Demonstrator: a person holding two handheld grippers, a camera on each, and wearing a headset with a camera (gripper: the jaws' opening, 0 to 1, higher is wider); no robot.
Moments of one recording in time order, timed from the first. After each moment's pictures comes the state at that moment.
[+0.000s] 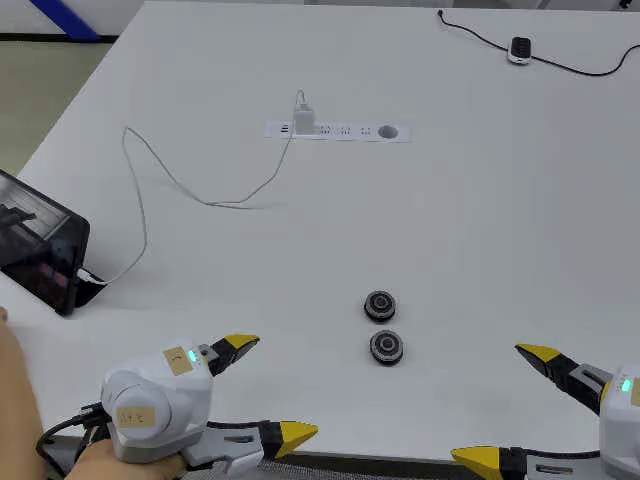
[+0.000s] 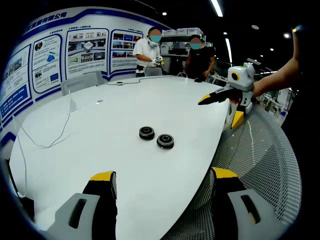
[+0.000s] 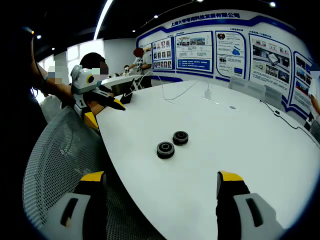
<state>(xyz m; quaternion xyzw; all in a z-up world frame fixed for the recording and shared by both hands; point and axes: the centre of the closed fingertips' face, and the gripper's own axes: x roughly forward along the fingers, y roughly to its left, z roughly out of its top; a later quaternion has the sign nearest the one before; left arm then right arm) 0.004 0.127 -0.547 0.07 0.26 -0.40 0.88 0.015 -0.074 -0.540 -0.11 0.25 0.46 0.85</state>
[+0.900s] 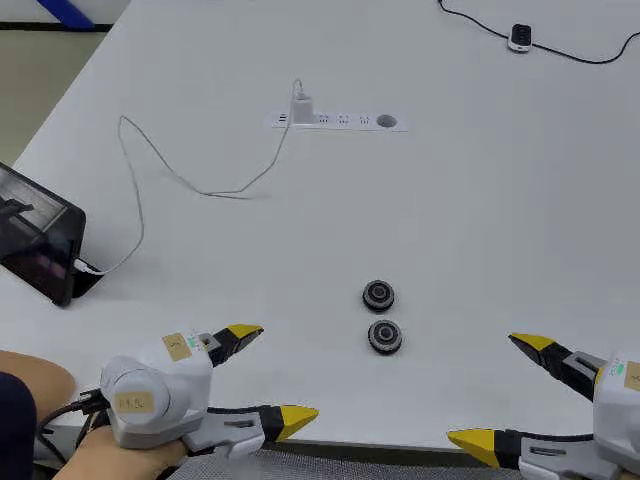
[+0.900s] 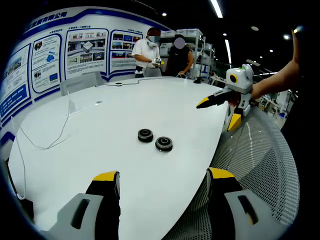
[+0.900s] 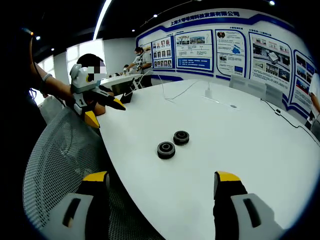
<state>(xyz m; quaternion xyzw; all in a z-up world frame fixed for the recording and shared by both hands) 0.005 0.121 -0.541 0.06 0.26 -0.40 0.88 0.017 -0.070 -0.542 -0.11 0.25 0.46 0.84</state>
